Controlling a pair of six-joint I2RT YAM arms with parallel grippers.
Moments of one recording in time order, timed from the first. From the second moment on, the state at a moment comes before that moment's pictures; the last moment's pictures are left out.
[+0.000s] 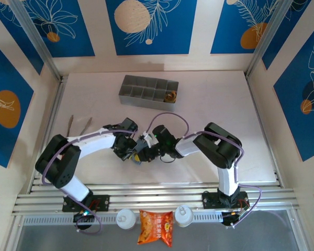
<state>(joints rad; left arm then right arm) -0.64 1.61 0.86 -0.65 0.14 -1.38 0.84 1.92 0.80 0.35 -0.66 0.41</state>
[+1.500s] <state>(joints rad) -0.67 1.93 1.27 -1.12 0.19 -1.49 1.19 1.77 0.86 0.02 0.24 -0.05</state>
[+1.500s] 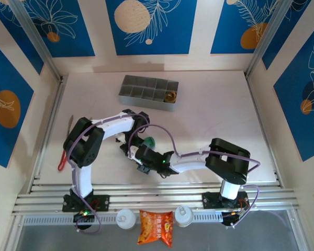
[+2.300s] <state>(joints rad) -0.62 1.74 1.10 -0.91 0.19 -1.51 1.13 1.77 0.73 0.28 0.08 0.31</state>
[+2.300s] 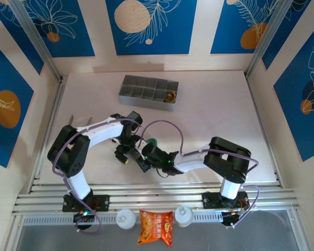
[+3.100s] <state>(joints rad) -0.57 1.47 0.87 -0.65 0.13 -1.29 1.01 1.86 0.58 0.71 -0.16 0.63</state>
